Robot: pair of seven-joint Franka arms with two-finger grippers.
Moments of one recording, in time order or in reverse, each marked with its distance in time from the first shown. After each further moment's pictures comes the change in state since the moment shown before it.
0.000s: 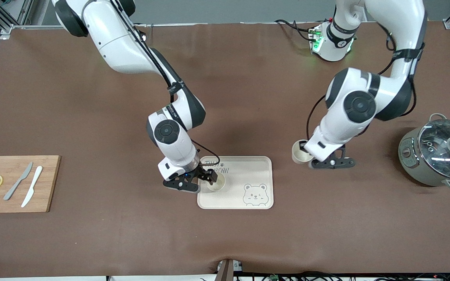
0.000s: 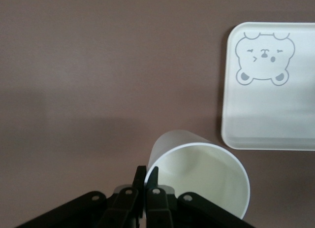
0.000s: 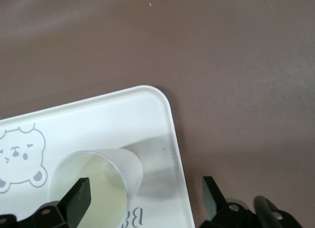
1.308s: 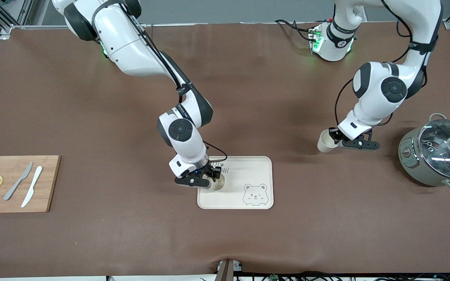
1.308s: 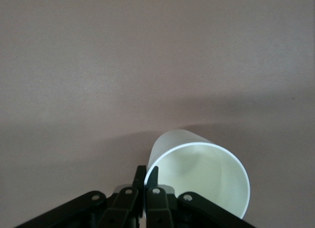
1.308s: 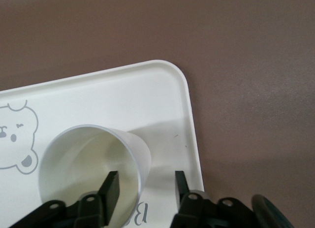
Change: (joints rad) left arm 0.168 -0.098 -0.003 -0.478 -0.051 0.430 0.314; right arm 0.038 0.043 -0.001 0.006 -0.027 0.034 0.002
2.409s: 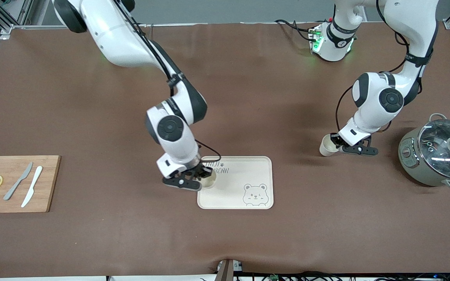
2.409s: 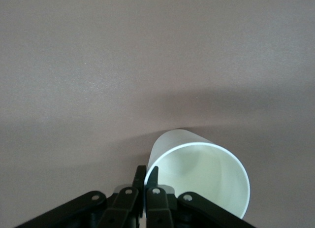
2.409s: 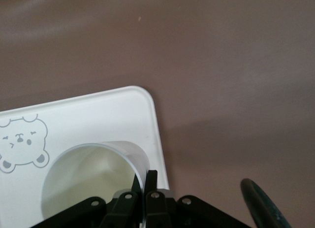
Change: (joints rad) left arm 0.040 0.082 -0.001 0.002 0.000 0.066 0.057; right arm -0.055 -0.153 -0.017 0.064 0.003 -0.314 -0.059
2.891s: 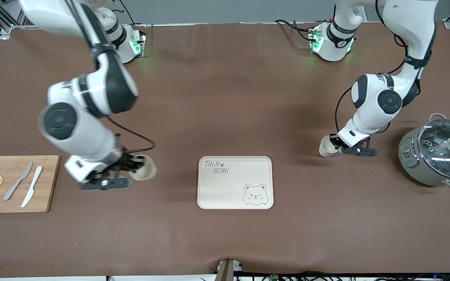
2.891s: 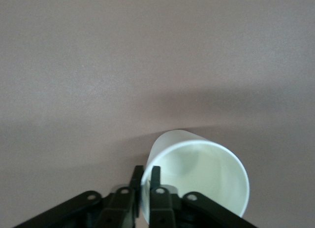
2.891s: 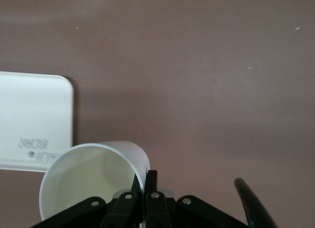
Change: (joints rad) left arm -0.001 0.013 -0.002 0.012 0.000 0.005 0.001; right arm -0.250 -0.234 -0.007 -0.058 0.007 -0.303 -0.524
